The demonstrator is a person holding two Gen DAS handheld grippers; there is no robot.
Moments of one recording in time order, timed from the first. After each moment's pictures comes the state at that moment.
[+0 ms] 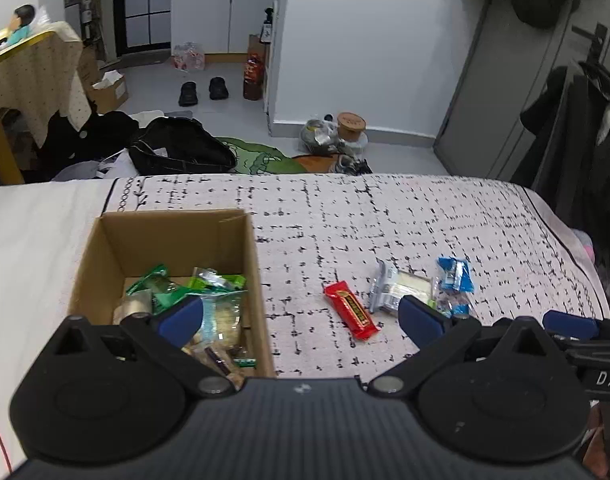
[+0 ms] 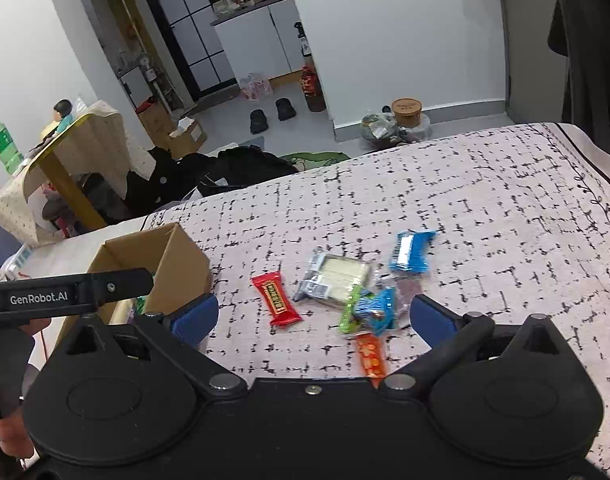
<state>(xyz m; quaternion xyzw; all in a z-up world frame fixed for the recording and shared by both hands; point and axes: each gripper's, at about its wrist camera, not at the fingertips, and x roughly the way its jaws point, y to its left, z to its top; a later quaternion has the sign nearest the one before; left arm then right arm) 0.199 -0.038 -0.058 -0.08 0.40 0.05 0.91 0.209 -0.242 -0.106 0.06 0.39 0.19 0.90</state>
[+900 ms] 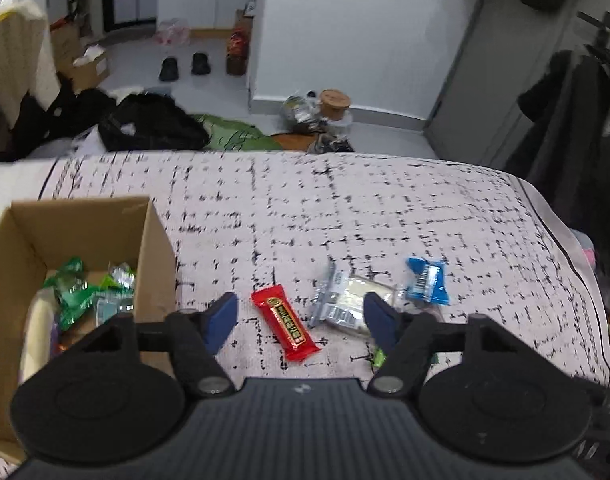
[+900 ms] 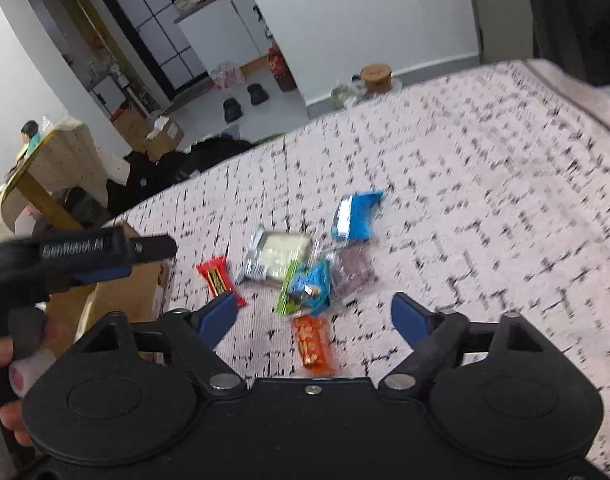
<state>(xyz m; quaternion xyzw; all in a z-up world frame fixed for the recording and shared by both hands) 0.260 -0.085 -0.098 -0.11 0.43 0.05 0.89 0.234 -0.285 -0.154 0.11 0.44 0.18 0.87</state>
